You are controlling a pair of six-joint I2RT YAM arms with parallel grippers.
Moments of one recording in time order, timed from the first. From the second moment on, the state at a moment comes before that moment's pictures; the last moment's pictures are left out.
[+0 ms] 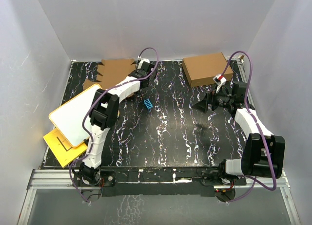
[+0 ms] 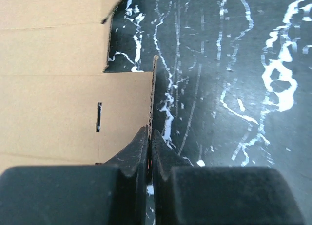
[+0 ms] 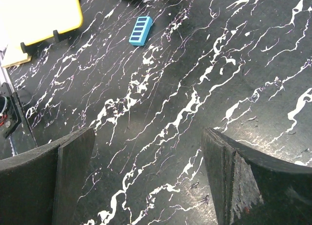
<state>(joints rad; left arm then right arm) -0.50 2.32 1.86 -0.41 -0.55 -0.25 -0.15 1.33 0.79 -0.08 -1.04 -0.09</state>
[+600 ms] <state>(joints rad) -0.84 1.71 1.60 -0.38 -0.38 -0.27 -0.15 1.35 0.79 -0.08 -1.03 -0.06</state>
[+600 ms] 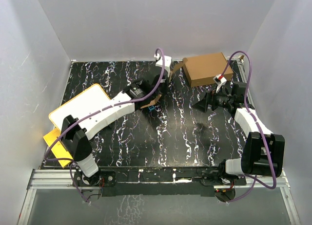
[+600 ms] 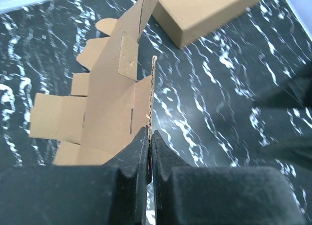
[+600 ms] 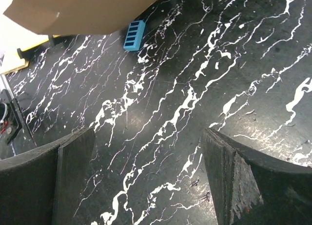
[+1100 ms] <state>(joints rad) -1.06 1.65 1.29 -0.25 -0.21 -0.42 -0.28 1.35 0.79 -0.05 -0.95 0.05</state>
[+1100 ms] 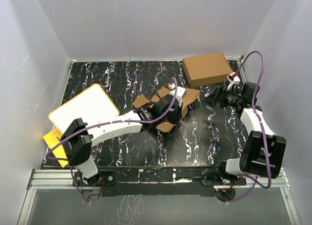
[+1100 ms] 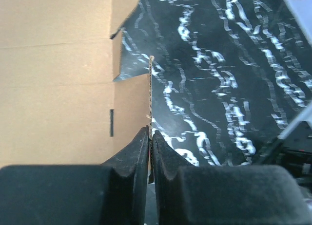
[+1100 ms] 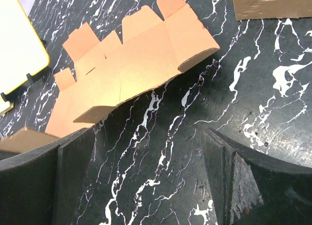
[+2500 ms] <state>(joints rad) -0.25 1.80 1.16 -0.15 0.42 -0.33 -0.29 1.38 0.79 0.02 -1.00 0.11</state>
